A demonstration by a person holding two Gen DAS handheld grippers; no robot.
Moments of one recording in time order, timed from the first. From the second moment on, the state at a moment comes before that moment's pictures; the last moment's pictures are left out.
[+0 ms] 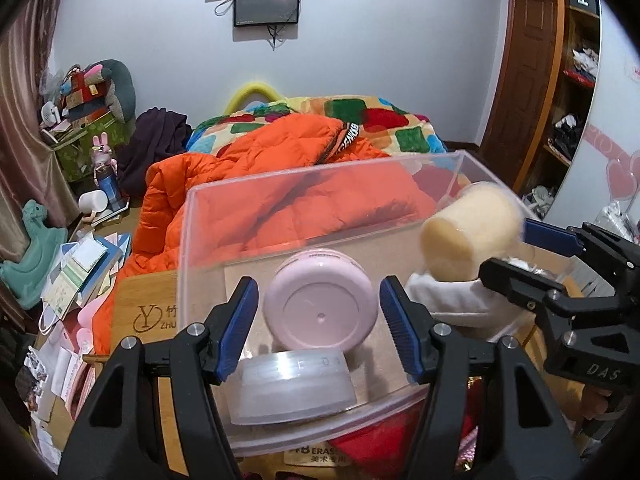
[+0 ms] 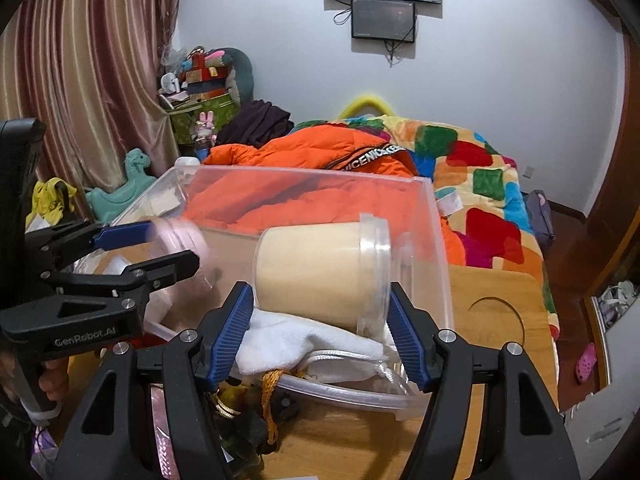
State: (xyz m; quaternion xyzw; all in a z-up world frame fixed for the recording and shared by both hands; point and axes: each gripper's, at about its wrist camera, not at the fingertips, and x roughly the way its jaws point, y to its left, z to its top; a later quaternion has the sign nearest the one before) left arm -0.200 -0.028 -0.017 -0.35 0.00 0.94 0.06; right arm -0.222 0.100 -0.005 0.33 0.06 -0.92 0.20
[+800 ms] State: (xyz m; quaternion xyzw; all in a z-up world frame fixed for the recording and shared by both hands) left arm -0.104 -0.034 0.031 -0.27 -0.03 0.96 0.03; right arm -0.128 0.143 0.038 0.23 0.04 -0.96 0.18
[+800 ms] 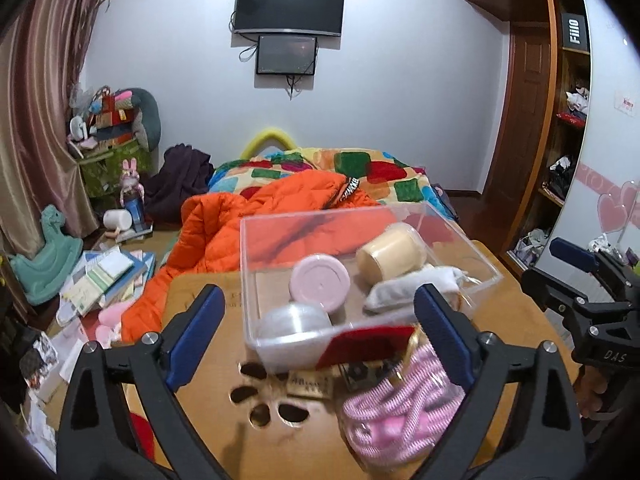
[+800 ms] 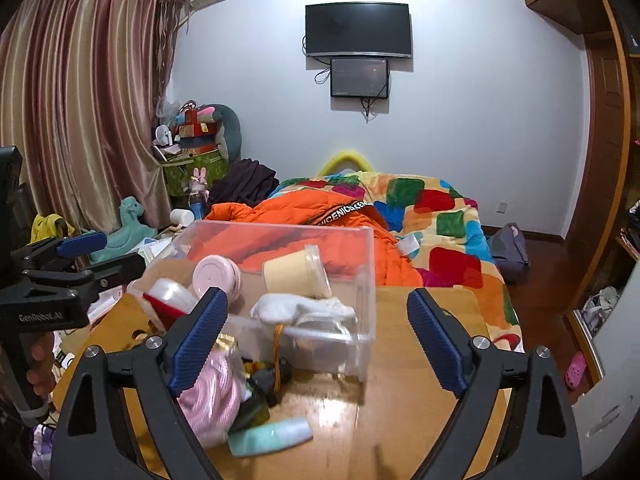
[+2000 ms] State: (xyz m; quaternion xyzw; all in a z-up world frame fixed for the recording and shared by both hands) left arm -0.076 0.019 -0.063 -0.39 0.04 0.91 0.11; right arm -0.111 0.132 -0.072 0.36 0.11 -0.89 0.24
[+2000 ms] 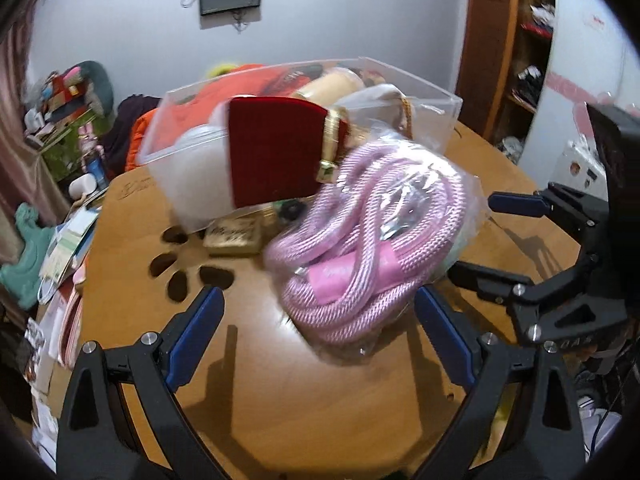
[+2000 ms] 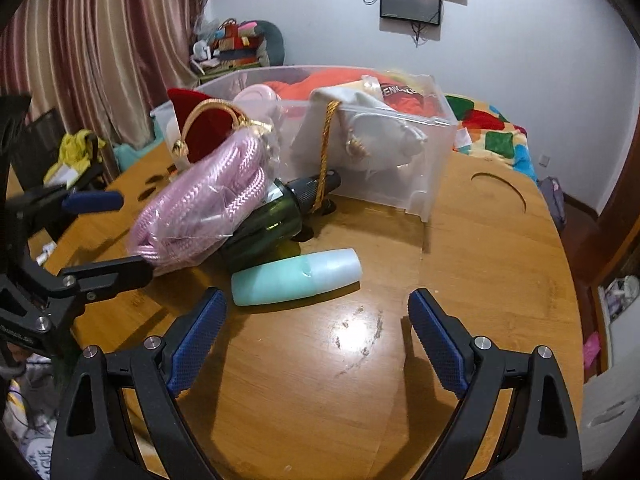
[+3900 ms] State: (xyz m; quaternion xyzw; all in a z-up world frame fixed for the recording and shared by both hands) left arm -0.061 0.005 -0.017 -0.30 -0.05 0.95 0.12; right arm -0.112 0.177 -0.023 0.31 -0.04 -0.91 0.26
